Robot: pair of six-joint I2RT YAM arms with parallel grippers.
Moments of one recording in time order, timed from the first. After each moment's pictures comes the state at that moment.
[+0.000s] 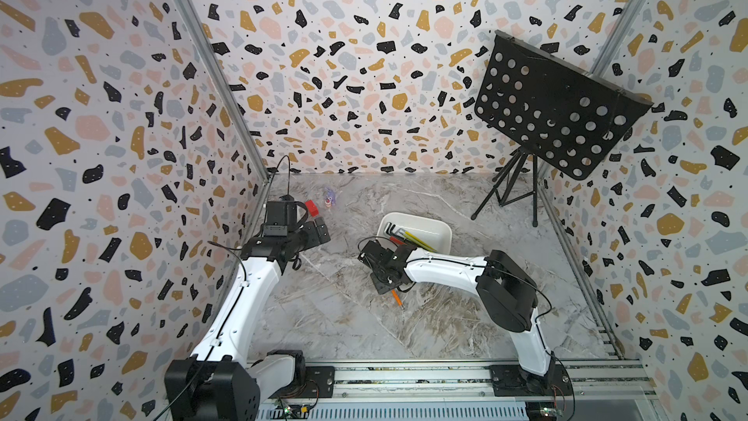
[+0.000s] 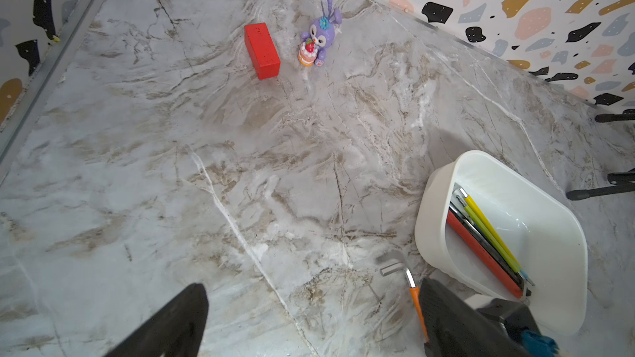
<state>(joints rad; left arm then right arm) -0.03 1.16 1.01 -0.65 0.08 -0.35 1.06 2.04 1.55 -0.74 0.20 0.49</state>
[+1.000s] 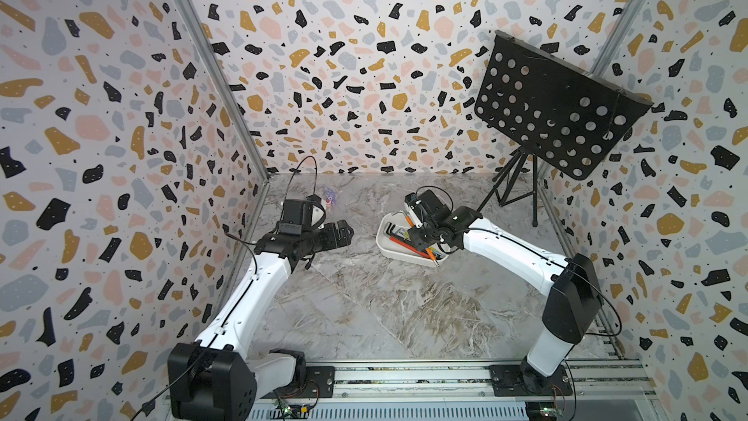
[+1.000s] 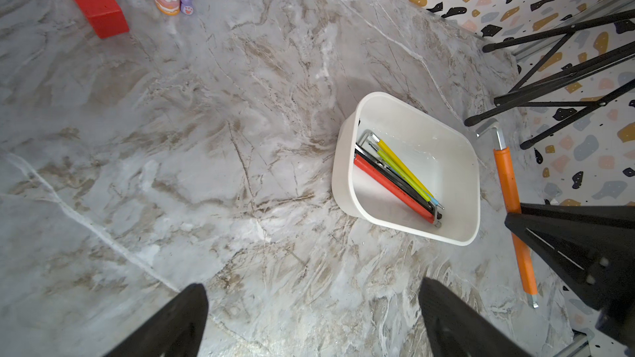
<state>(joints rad) -0.15 1.21 1.01 -0.61 0.31 -0.35 0.76 1.74 1.52 -0.76 0.17 0.14</state>
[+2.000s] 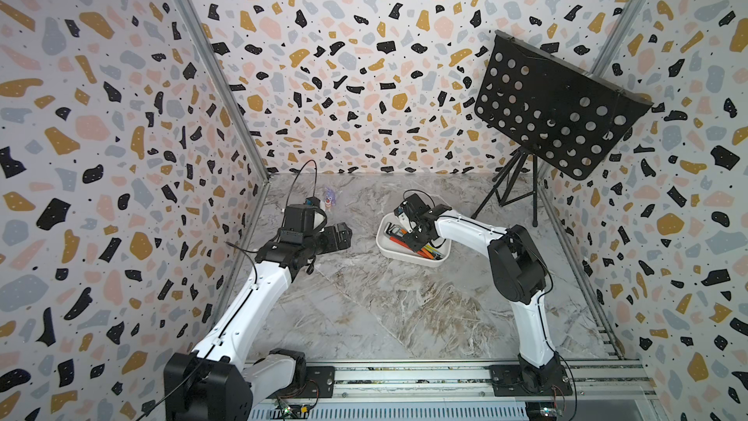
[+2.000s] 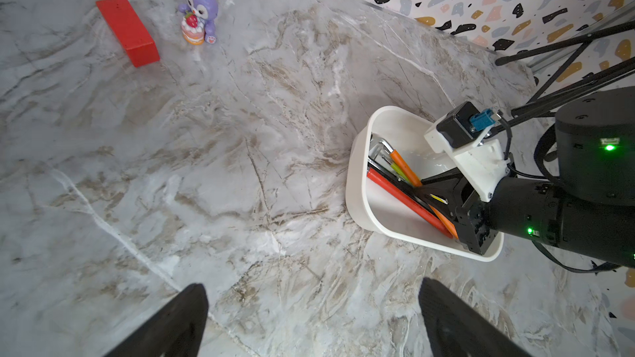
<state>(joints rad) -0.18 1.14 0.92 -0.52 0.19 -0.34 0.67 2.14 1.66 -0.70 0.10 -0.10</state>
